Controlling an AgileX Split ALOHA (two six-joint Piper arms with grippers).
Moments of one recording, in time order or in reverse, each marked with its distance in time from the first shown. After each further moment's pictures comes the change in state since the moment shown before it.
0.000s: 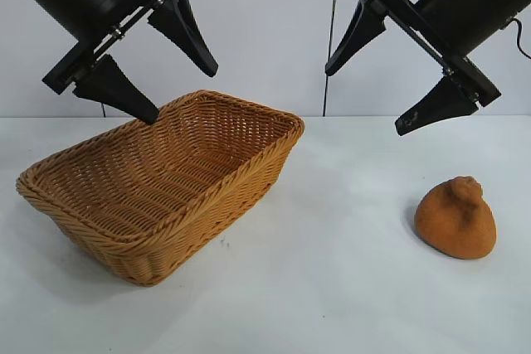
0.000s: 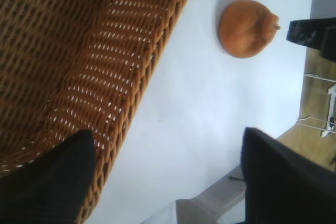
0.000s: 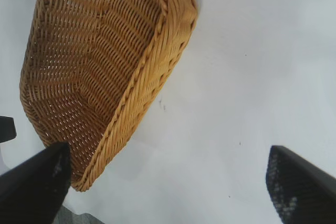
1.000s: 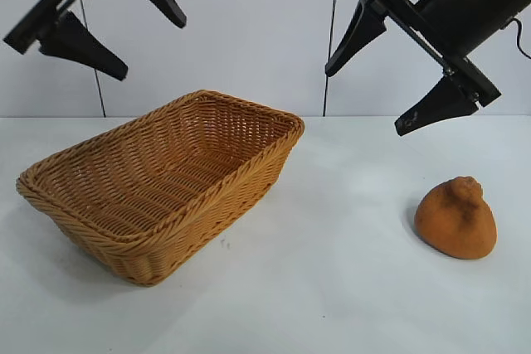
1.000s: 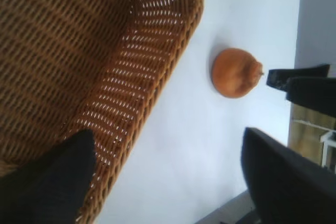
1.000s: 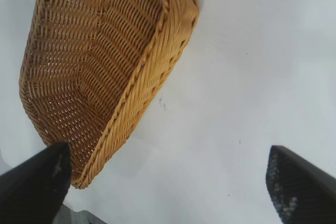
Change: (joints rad) left arm 0.060 -0.169 0.000 0.106 -0.043 -0.217; right arm 0.000 0.000 0.000 0.000 0.008 -0.015
